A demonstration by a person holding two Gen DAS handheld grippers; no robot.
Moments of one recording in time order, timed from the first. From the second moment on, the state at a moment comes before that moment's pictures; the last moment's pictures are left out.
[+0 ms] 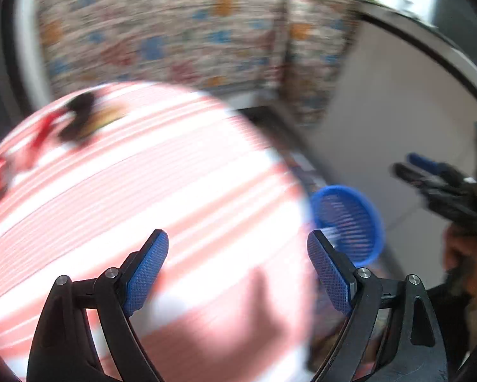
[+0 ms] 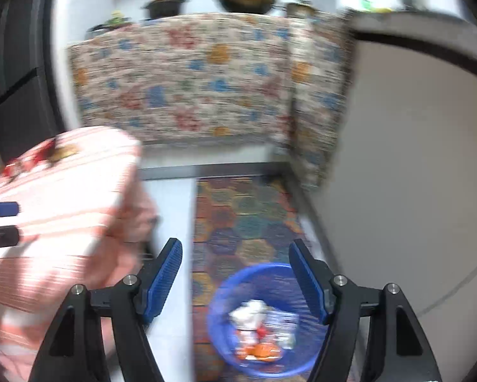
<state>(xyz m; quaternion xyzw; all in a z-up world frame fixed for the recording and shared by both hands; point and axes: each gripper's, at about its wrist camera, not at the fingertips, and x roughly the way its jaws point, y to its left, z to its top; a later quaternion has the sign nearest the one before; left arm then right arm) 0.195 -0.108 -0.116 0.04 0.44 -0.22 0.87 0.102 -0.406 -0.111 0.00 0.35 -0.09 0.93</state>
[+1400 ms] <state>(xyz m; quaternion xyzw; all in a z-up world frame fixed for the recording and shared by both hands) 0.256 0.123 -0.179 0.00 0.45 -0.03 0.89 0.275 -0.110 -0.164 0.00 0.46 0.09 0.88</state>
